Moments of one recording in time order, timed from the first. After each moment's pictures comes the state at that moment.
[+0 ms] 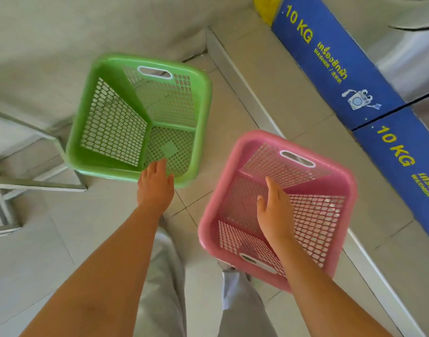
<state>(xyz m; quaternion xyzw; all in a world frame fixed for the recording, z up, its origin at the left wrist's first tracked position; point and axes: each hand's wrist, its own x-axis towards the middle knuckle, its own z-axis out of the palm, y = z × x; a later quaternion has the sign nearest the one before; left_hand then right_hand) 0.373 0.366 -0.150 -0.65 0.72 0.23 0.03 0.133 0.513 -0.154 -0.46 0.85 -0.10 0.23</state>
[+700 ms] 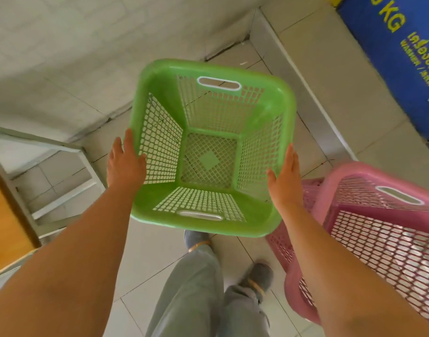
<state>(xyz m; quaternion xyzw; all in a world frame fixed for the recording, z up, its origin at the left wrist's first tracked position) 0.572 0.108 -0.237 -0.71 0.66 0.23 0.06 0.259 0.262 -0.249 -0.36 0.88 -0.12 0.27</state>
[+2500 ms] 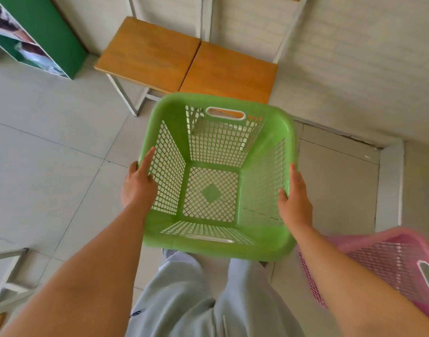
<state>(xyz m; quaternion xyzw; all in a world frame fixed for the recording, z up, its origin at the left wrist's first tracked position) 0.949 0.706 0.022 -0.91 0.27 0.23 -0.19 0.624 0.557 0.012 -0.74 0.62 -0.04 0.24</state>
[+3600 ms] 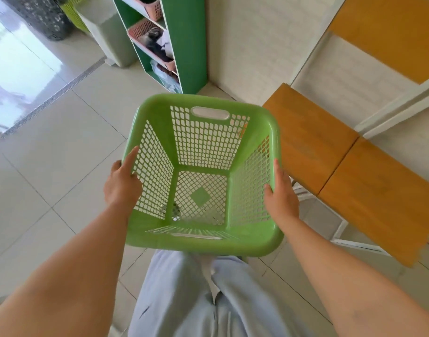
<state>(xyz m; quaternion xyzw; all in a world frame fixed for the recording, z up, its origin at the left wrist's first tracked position) 1.503 0.783 0.034 -0.96 0.06 0.16 -0.20 1.270 0.508 -0.001 -0.86 0.43 0.01 0.28</state>
